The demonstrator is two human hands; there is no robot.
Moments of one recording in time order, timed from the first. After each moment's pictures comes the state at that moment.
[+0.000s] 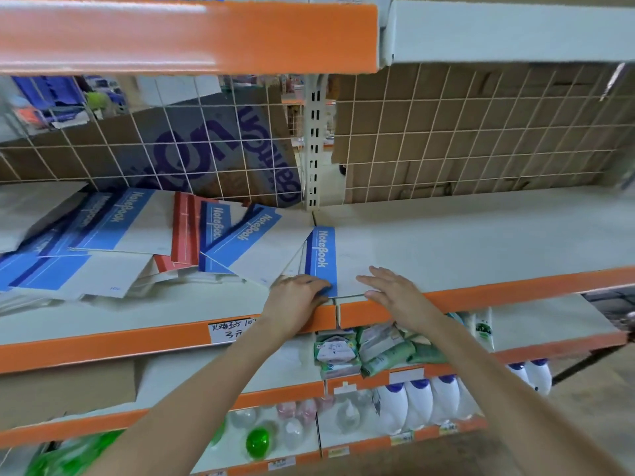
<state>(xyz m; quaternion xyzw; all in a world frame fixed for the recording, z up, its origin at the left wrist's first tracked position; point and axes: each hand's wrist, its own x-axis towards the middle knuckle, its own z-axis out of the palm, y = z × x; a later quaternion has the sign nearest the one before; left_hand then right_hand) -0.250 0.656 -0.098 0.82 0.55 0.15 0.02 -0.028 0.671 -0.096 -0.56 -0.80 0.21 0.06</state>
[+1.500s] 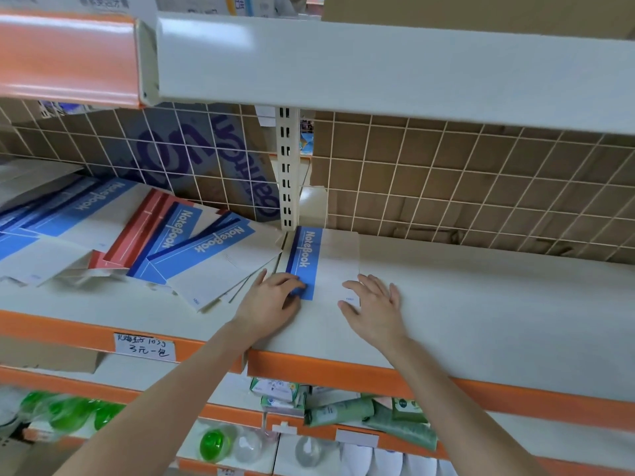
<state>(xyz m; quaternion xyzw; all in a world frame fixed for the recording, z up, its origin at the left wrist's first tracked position) -0.167 0.732 -0.112 0.72 0.68 0.15 0.06 0.042 0.787 -0.127 -0.54 -0.82 0.13 0.13</state>
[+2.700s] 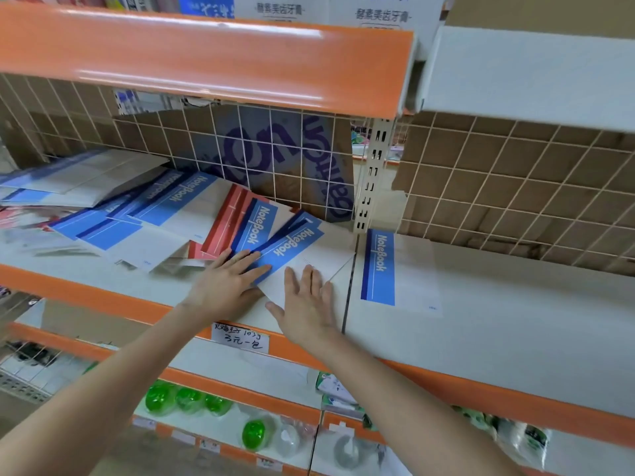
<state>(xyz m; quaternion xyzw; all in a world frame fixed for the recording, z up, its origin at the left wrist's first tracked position) -0.354 0.660 -0.078 0.71 0.70 -0.09 -0.08 -0.190 0.703 -0.098 -0.46 -0.88 0.10 -0.01</state>
